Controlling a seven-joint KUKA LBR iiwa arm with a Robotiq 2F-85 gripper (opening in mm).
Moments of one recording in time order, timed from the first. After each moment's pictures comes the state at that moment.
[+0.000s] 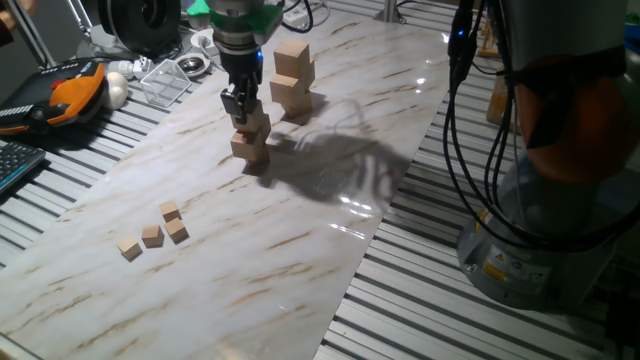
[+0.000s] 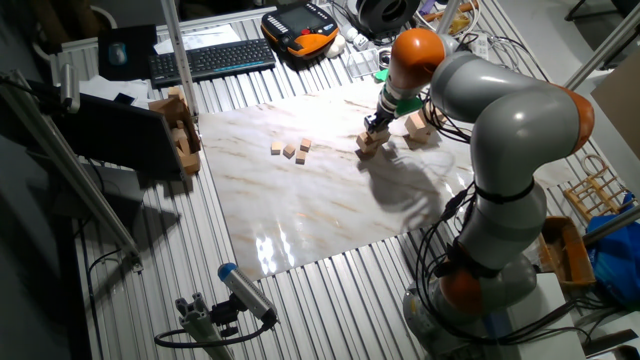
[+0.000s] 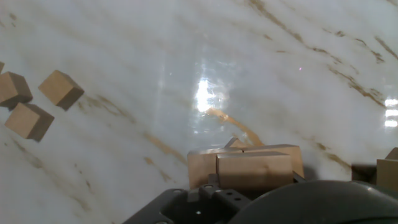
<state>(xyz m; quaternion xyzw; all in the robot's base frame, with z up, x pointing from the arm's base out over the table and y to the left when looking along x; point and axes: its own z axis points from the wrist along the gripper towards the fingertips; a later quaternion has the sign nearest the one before) 0.571 -0.011 0.145 -0.07 1.00 0.00 0.05</state>
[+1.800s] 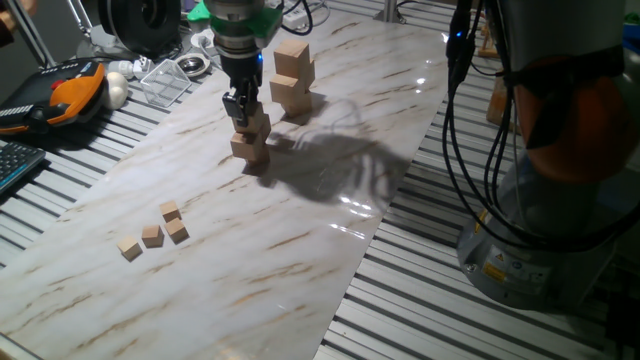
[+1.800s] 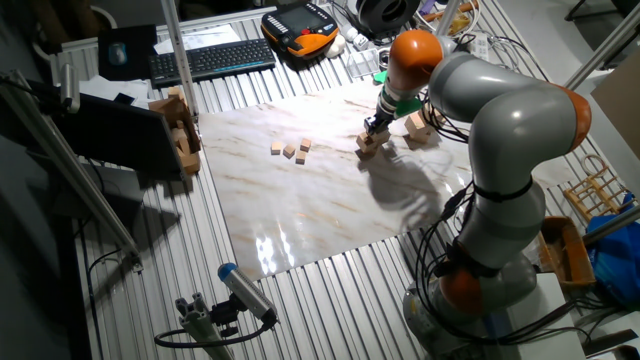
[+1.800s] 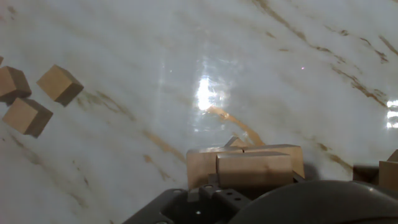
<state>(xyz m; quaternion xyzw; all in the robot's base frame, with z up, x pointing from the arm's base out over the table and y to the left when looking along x) 0.571 -0.013 0.139 -0.08 1.00 0.00 0.05</state>
